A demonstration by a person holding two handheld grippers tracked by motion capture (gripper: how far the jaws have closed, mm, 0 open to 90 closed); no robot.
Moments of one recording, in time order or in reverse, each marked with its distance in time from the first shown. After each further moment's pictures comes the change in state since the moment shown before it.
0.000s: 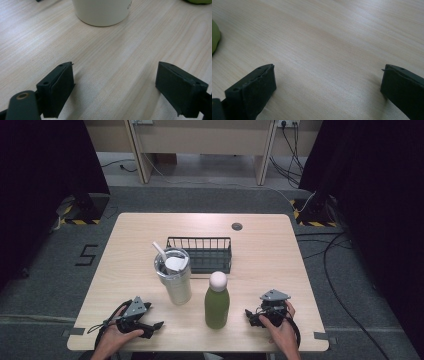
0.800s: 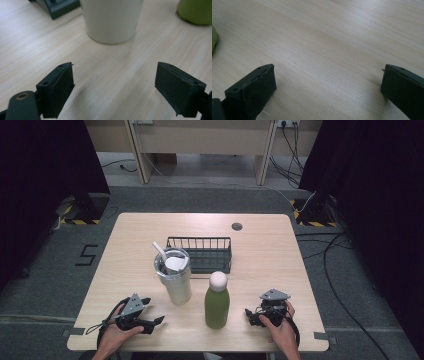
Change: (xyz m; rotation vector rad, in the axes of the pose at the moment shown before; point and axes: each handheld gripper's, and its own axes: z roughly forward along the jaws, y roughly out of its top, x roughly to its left) left arm 0.002 0.007 -0.004 -0.114 0.048 -0.029; right arm 0.000 0.001 0.001 0.000 -0.008 0.010
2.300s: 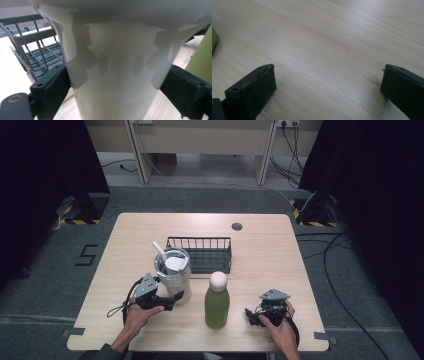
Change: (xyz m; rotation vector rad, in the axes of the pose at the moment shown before) left arm 0.002 0.057 0.046 -0.313 -0.031 -0.014; right arm 0.000 0.000 0.000 0.000 -0.002 0.000
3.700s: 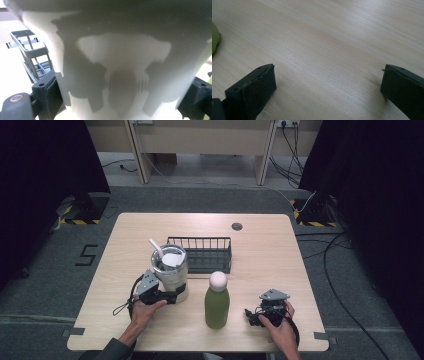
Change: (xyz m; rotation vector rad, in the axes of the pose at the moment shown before) left arm 0.009 0.001 0.011 -0.098 0.044 -0.012; right arm 0.001 0.000 0.000 0.001 0.008 -0.005
